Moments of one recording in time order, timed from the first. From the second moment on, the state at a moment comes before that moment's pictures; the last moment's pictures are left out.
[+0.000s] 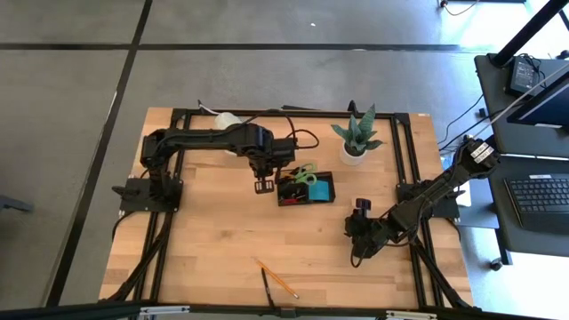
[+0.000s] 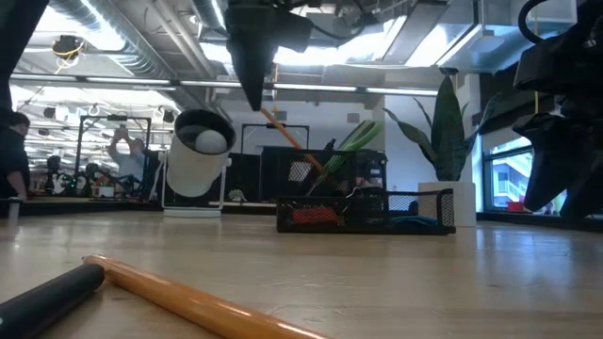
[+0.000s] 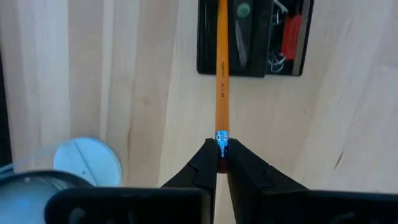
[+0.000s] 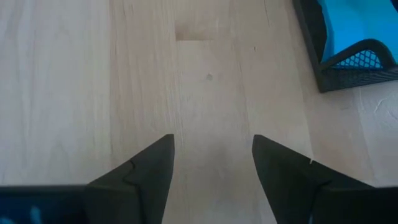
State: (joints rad) left arm 0.11 1.86 1.78 -1.34 -0.11 -0.06; right arm 0.67 1.42 0.61 -0.39 0.45 0.64
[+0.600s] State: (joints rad) left arm 0.11 1.87 1.78 -1.30 -0.11 -0.06; right arm 0.67 1.50 0.62 -0.39 0.45 0.65
